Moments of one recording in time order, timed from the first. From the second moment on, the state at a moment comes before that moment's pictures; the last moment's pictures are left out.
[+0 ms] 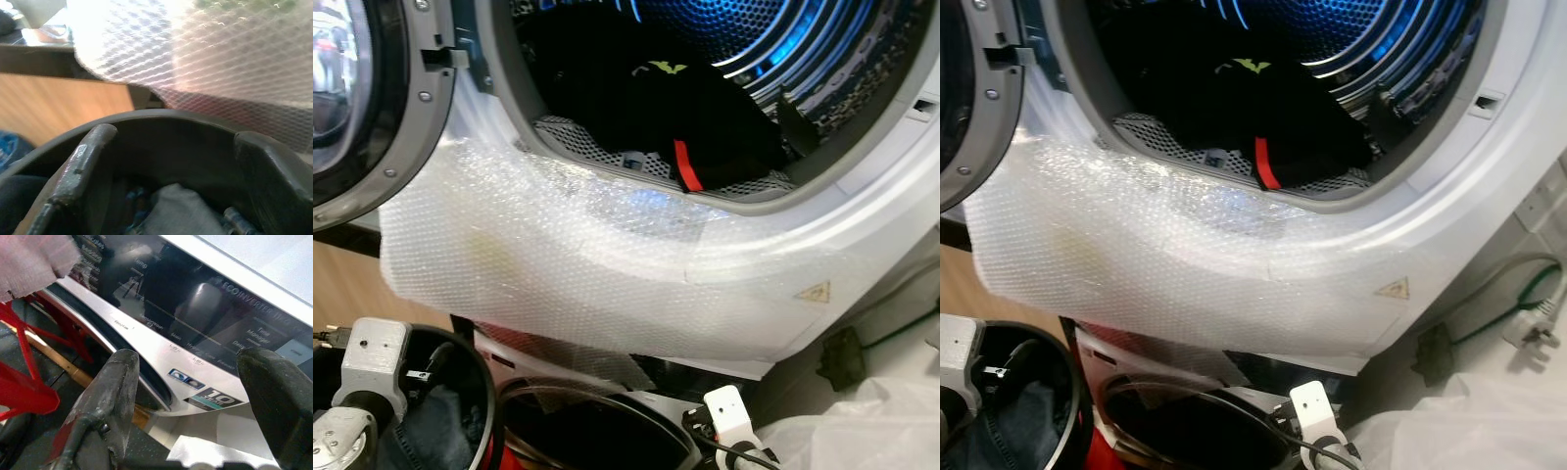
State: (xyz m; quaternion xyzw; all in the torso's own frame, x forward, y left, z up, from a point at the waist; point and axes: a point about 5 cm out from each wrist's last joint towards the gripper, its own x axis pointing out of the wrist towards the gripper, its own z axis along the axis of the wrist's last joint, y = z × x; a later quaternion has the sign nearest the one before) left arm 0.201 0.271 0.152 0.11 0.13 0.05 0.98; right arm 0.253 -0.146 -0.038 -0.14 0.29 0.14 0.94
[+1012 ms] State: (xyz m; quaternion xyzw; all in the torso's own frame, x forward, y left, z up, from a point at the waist) left arm 0.287 0.264 0.128 -0.03 0.07 0.26 0.96; right arm 0.251 -0.153 -0.041 -0.16 0.30 0.14 0.93
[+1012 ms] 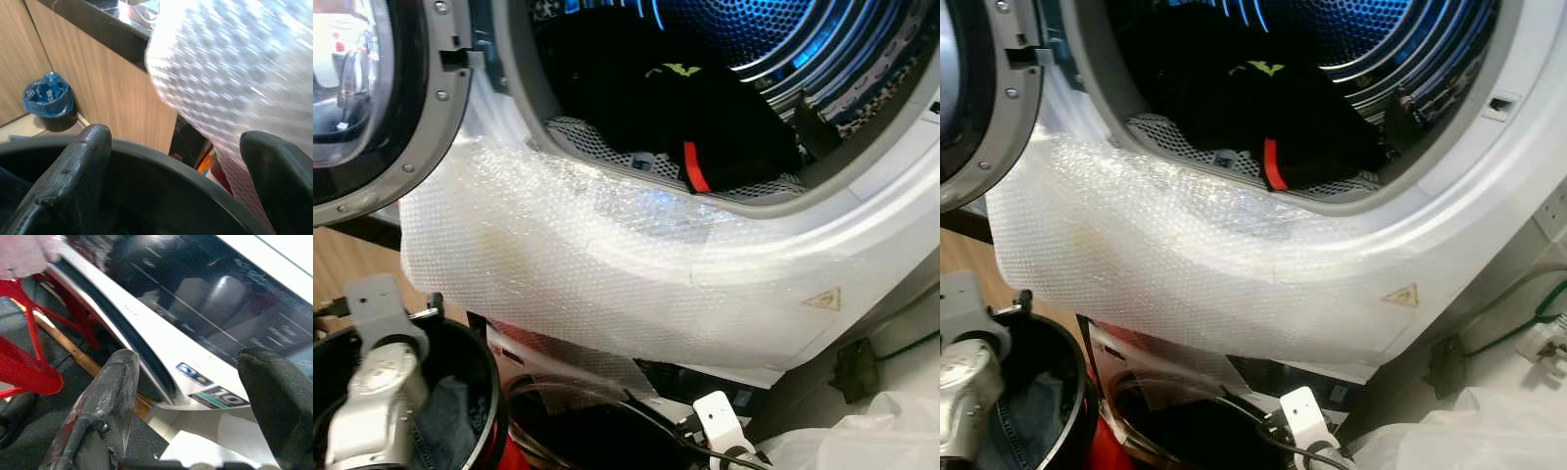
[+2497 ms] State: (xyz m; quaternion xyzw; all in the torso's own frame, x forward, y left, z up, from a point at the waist) left arm 0.206 0.283 0.065 0.01 0.10 0.50 0.86; right arm 0.246 -0.167 -0.043 -0.16 0.31 0.11 0.93
